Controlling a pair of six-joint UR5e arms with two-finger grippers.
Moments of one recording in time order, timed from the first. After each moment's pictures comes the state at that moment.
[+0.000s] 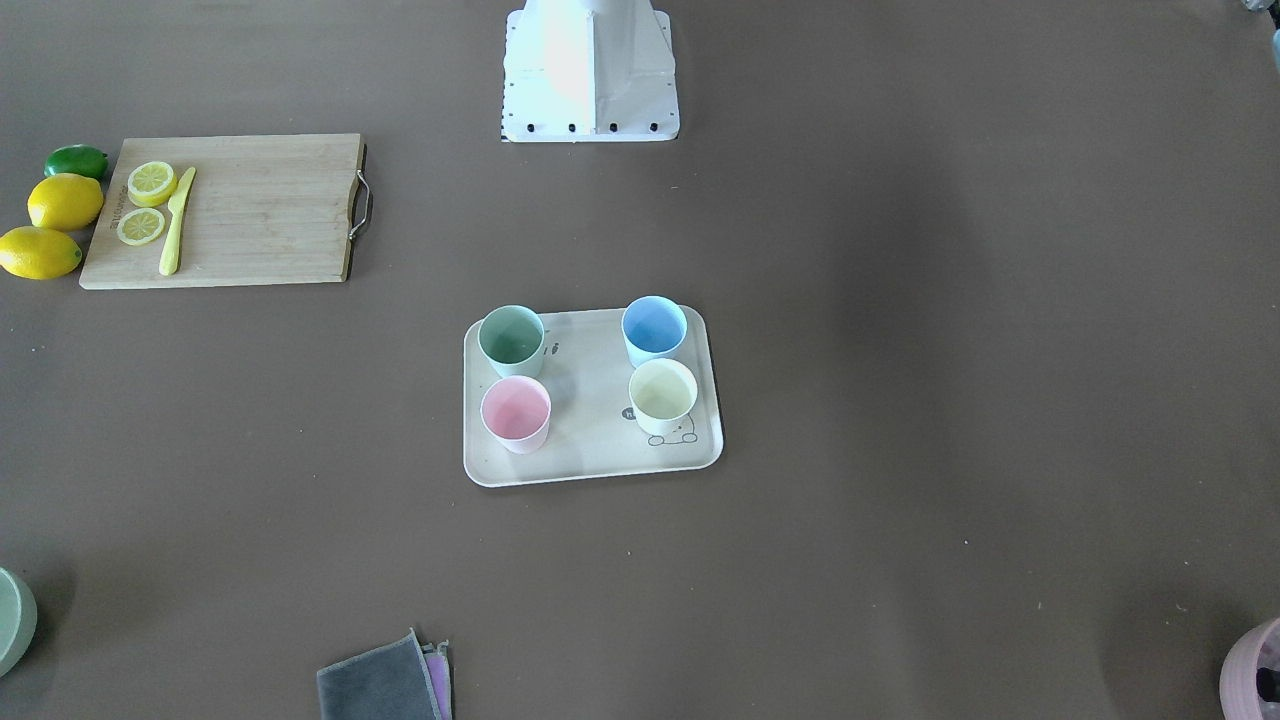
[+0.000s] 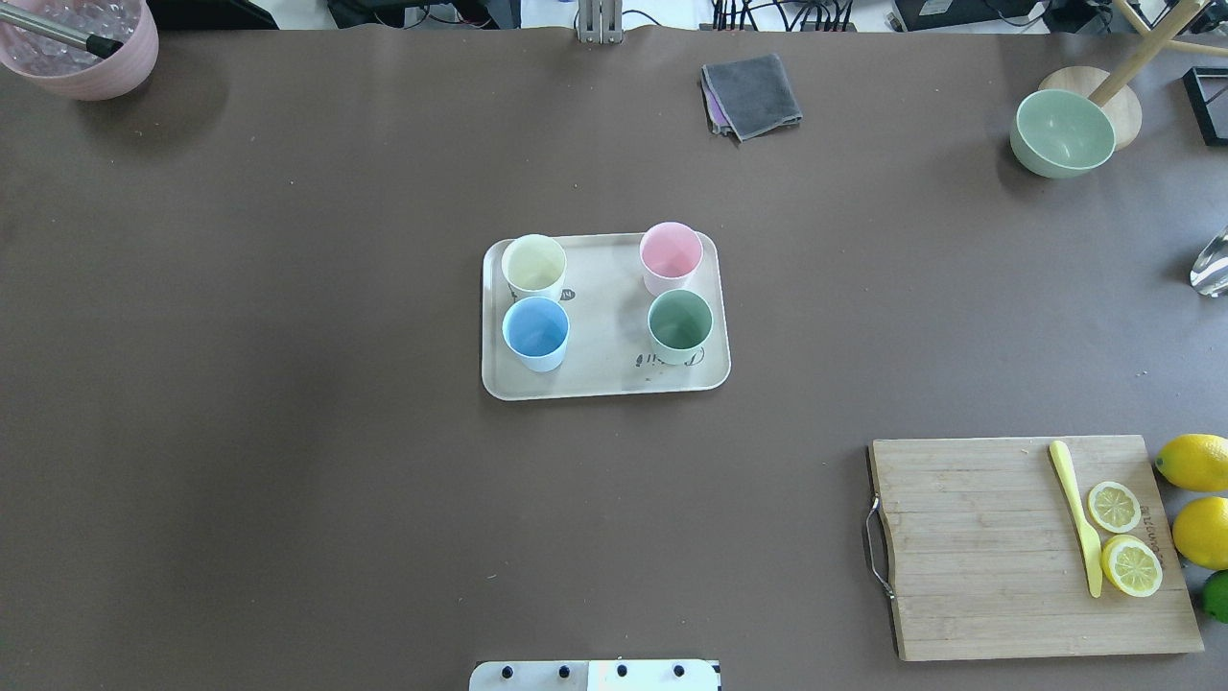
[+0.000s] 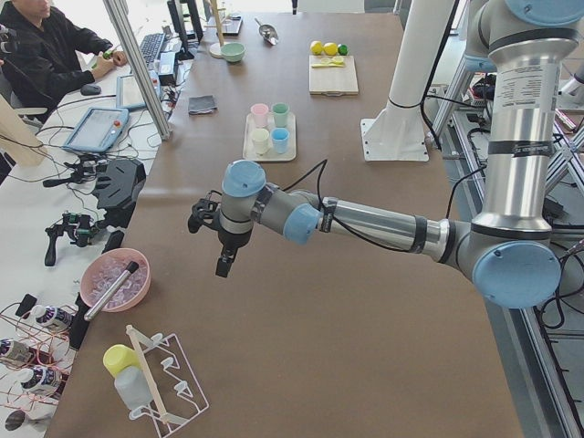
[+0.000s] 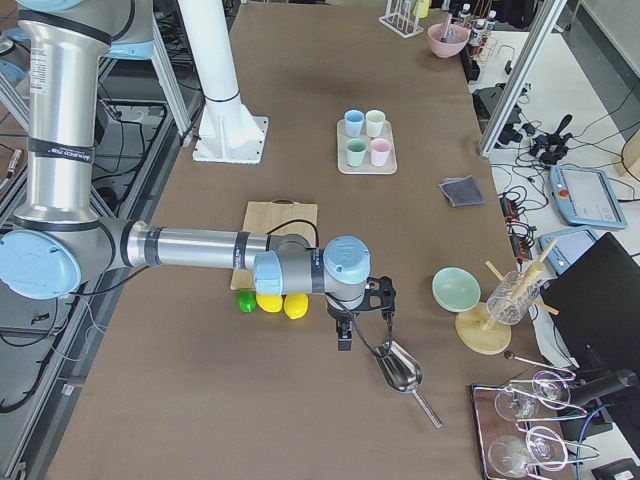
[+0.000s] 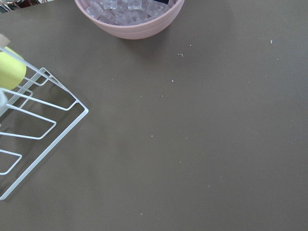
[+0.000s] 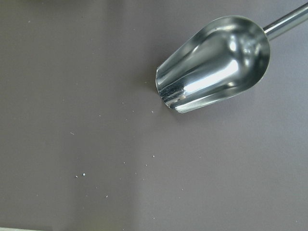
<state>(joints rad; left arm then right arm) -1.52 -1.50 -1.76 -1.84 -2.32 -0.14 1.53 -1.70 1.68 -1.45 2.36 0.04</state>
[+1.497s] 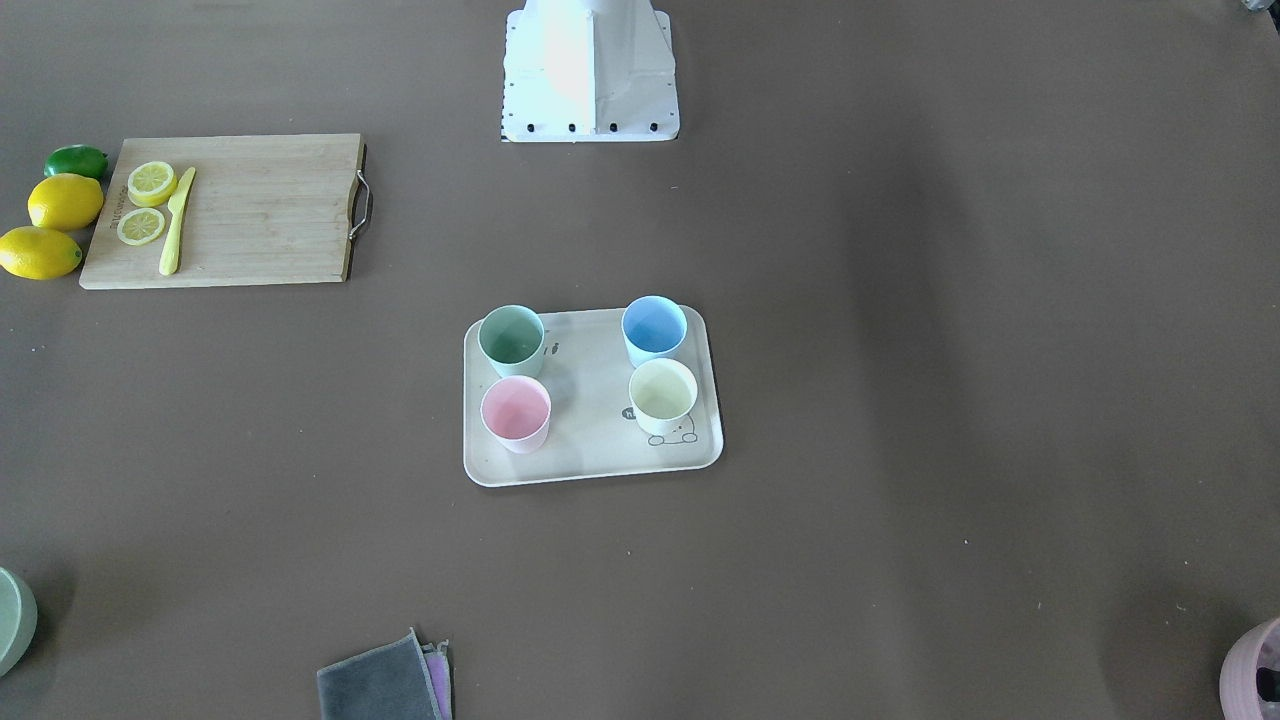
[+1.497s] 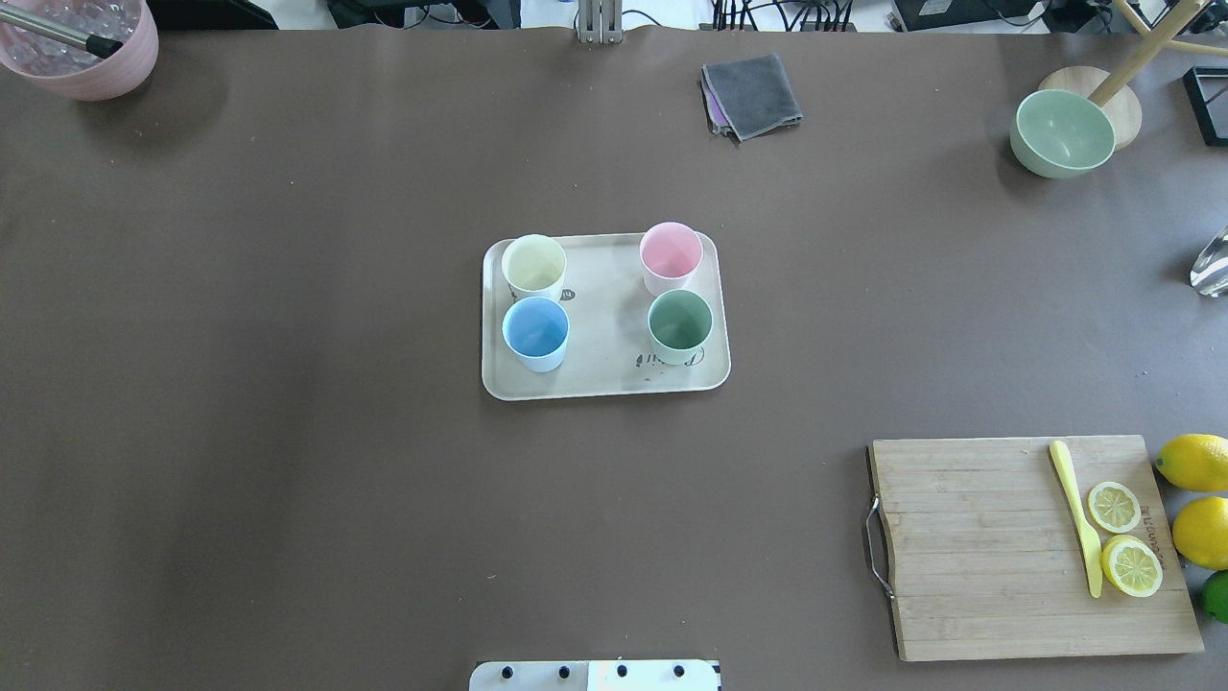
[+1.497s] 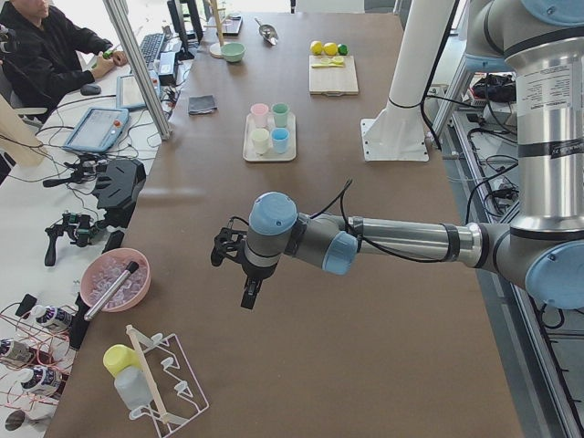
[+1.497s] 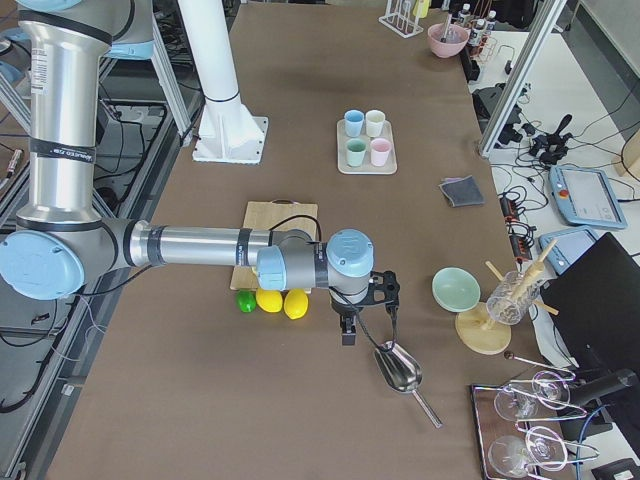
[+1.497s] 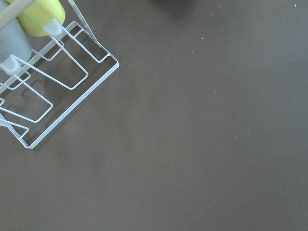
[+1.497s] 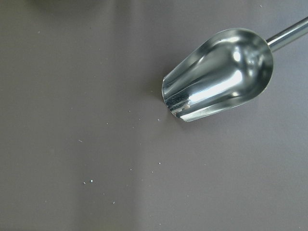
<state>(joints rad) -1.54 -1.43 -1.76 -1.87 -2.30 -0.11 1.53 -1.69 1.69 -1.46 2.36 0.05</state>
